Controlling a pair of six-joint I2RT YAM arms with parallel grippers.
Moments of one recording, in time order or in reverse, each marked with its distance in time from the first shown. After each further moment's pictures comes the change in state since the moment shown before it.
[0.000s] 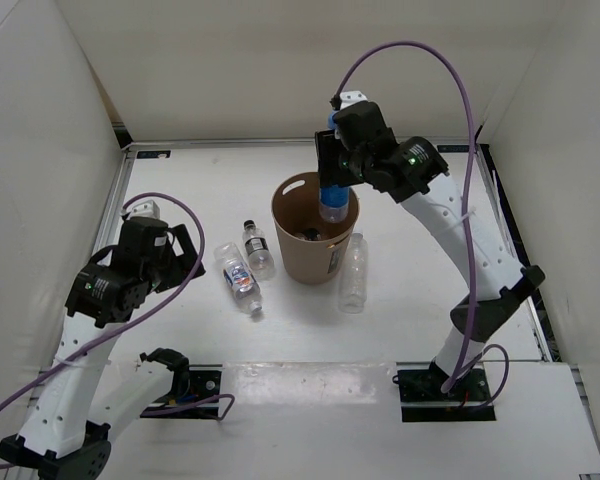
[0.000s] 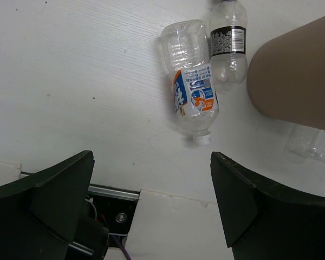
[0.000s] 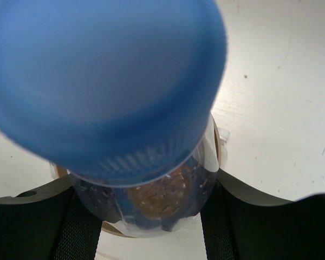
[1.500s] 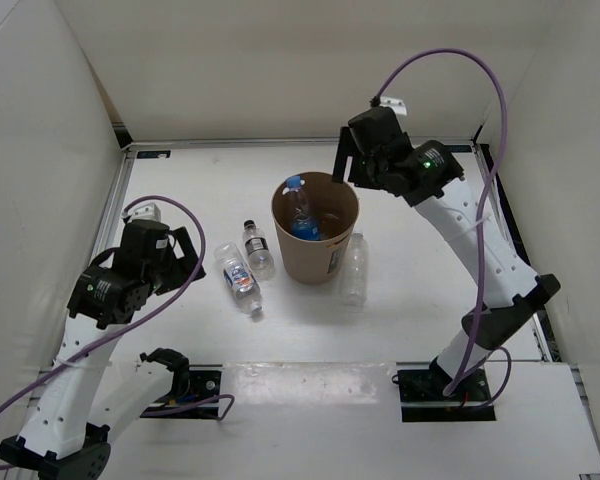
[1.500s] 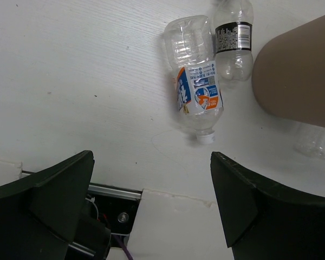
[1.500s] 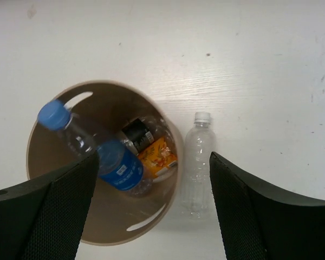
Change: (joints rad) left arm -0.002 -0.015 -0.029 0.007 -0.003 0.000; right arm -0.051 -0.064 -0.102 -0.053 0.152 0.266
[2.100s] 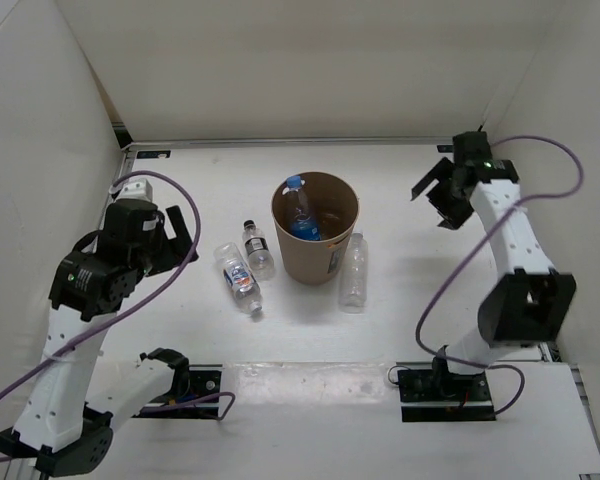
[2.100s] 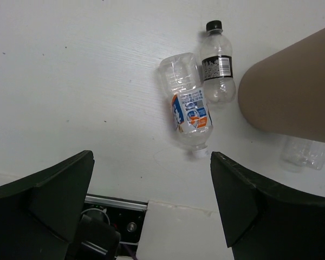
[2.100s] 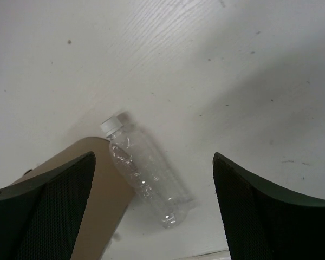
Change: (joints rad) left arm 0.000 0.107 0.239 -0.059 -0.040 0.092; right arm -0.687 -0.156 -0.597 0.141 -0.405 0.197
